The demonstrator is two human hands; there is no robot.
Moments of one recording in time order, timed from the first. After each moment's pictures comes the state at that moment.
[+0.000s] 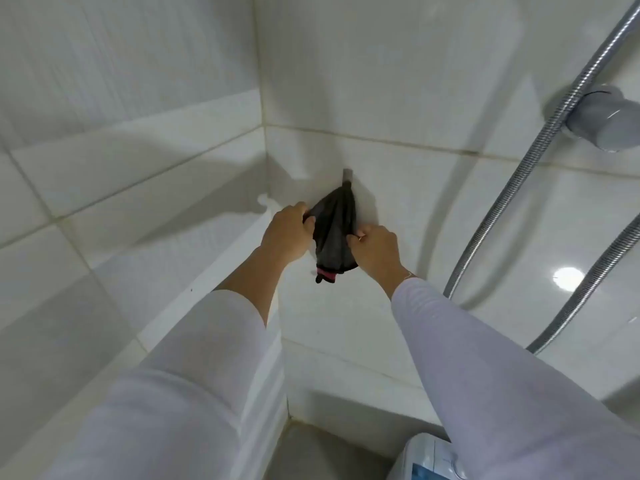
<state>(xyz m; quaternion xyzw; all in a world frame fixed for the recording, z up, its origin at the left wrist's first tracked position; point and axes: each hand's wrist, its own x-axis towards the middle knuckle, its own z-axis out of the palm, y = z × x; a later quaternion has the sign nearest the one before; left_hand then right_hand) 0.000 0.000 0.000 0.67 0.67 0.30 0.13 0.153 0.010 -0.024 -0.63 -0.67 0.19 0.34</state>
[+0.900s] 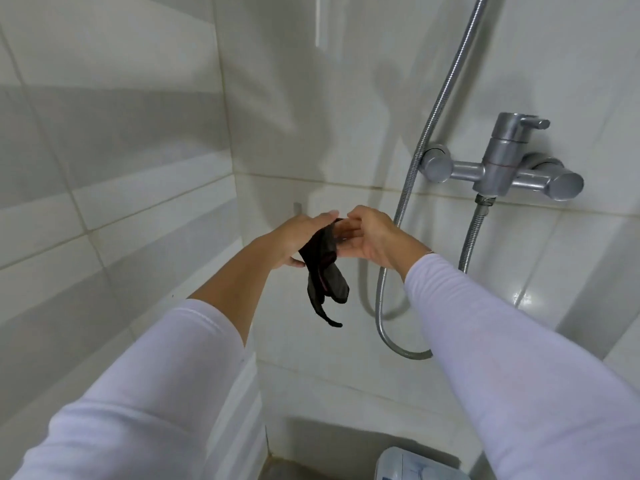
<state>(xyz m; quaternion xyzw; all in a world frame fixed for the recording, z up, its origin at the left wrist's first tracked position) 0.084 -0.096 0.092 0.58 0.57 0.33 0.47 0.232 -0.096 0.102 -0.50 -0.48 0.58 0.43</state>
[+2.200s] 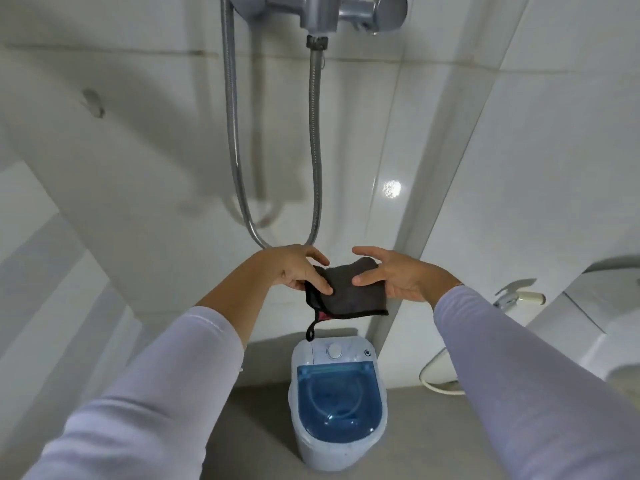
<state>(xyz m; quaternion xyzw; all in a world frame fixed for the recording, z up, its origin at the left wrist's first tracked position) 0.274 -0.144 -0.082 0.66 0.48 -0.02 0.58 0.459 -0.226 -0.095 -0.63 -0.37 0.60 0.32</state>
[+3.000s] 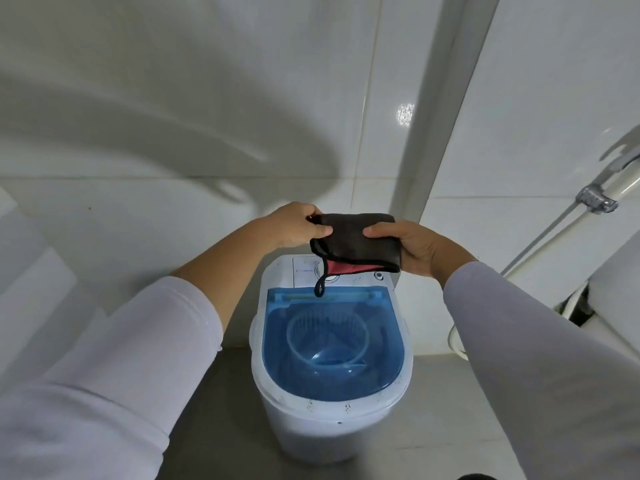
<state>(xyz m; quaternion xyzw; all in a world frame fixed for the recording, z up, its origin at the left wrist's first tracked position) 0.337 -0.126 -0.461 0.80 0.46 0.11 0.37 0.526 -0.214 -0.472 -0.51 -0.39 0.63 0.43</state>
